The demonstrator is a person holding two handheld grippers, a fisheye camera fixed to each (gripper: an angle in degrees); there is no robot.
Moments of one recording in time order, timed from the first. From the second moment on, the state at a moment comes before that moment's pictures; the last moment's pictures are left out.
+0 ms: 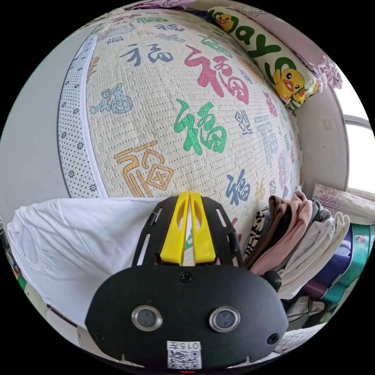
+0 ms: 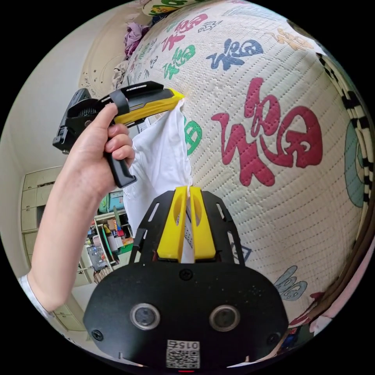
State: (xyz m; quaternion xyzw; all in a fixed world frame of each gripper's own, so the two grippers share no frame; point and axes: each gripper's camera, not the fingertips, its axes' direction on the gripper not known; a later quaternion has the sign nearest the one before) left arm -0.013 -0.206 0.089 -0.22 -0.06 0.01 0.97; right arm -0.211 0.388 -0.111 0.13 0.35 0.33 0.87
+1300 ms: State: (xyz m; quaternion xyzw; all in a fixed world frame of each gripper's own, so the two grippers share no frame) left arm -0.108 -0.128 -0.064 -0.02 0.00 -0.07 1.00; right arm -0.340 0.222 -0.214 0.02 0.43 0.17 0.88
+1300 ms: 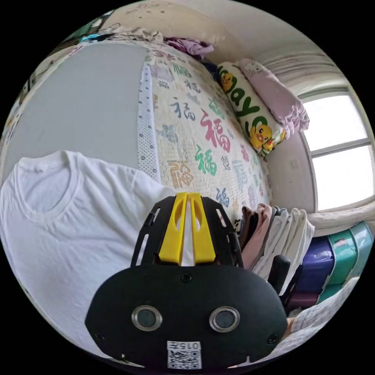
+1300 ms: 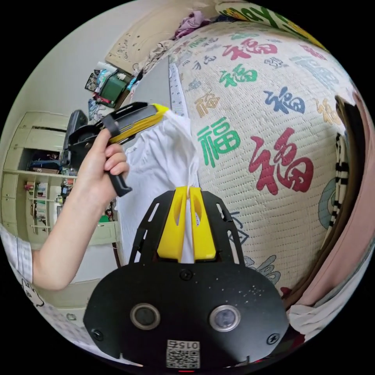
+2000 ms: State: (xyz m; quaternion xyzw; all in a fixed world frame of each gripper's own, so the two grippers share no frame) left arm -0.272 -0.035 -0.169 -0.04 -0.06 -0.15 0.99; right arm -0.397 0.152 -0.241 -0.19 0.46 0.04 0.87
